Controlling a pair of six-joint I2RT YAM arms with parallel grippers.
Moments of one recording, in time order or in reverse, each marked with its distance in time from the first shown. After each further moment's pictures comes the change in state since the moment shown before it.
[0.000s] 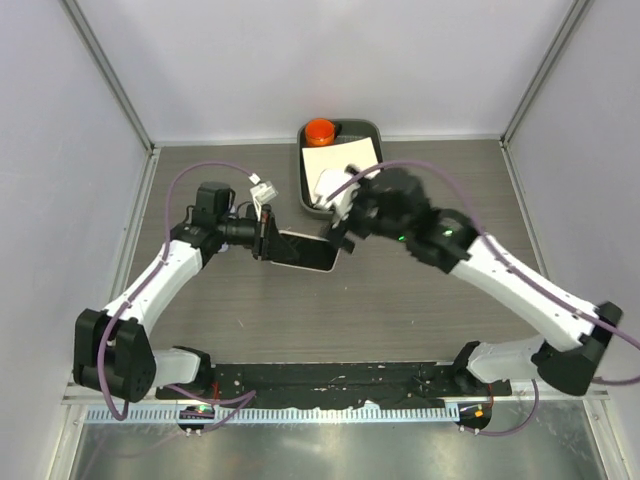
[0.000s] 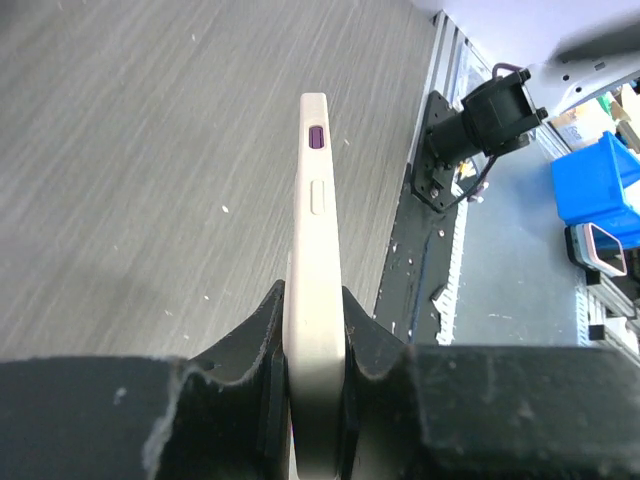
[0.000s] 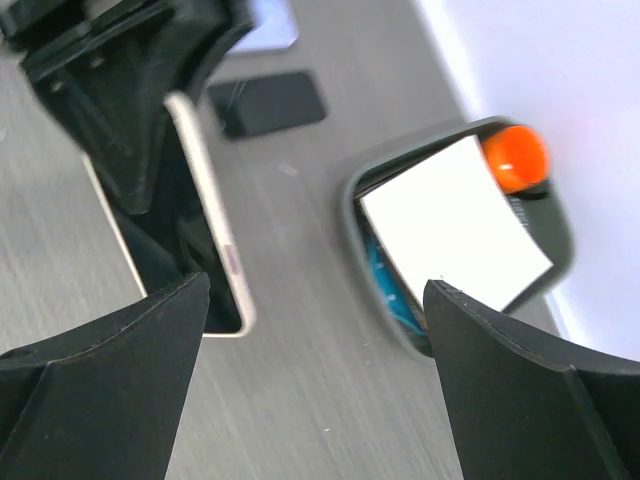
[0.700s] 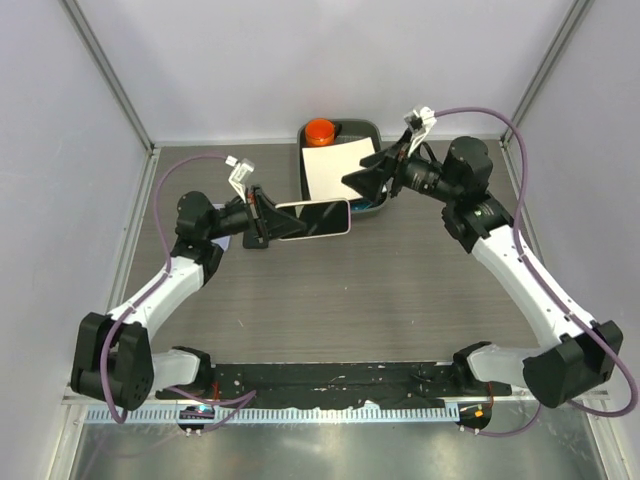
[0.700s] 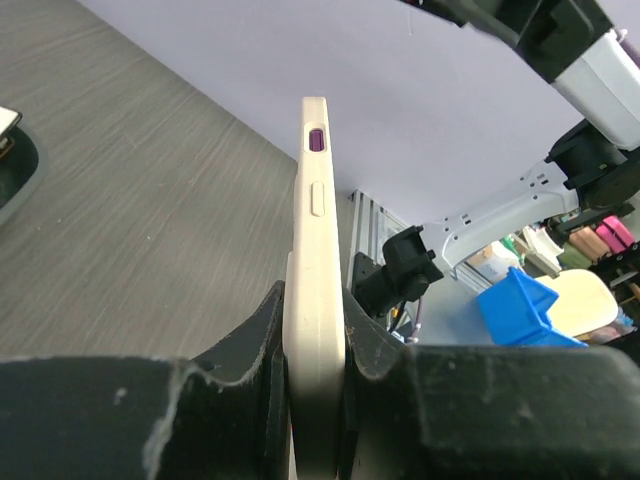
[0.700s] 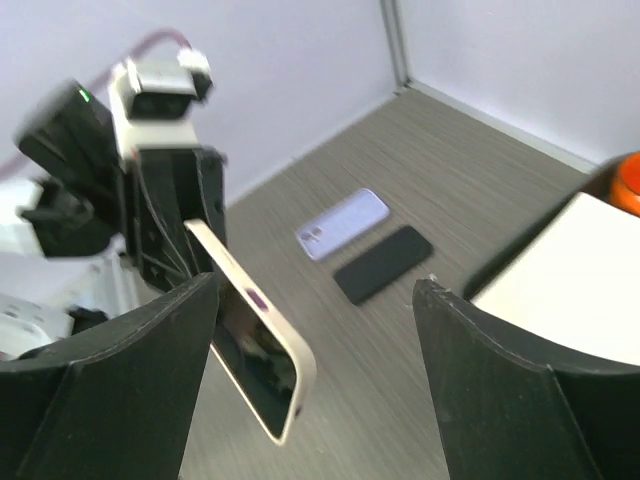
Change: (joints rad) left arm 0.000 -0.040 -0.155 1.024 -0.013 -0.762; right arm -0.523 -0.111 -0.127 0.471 -0.621 0.725
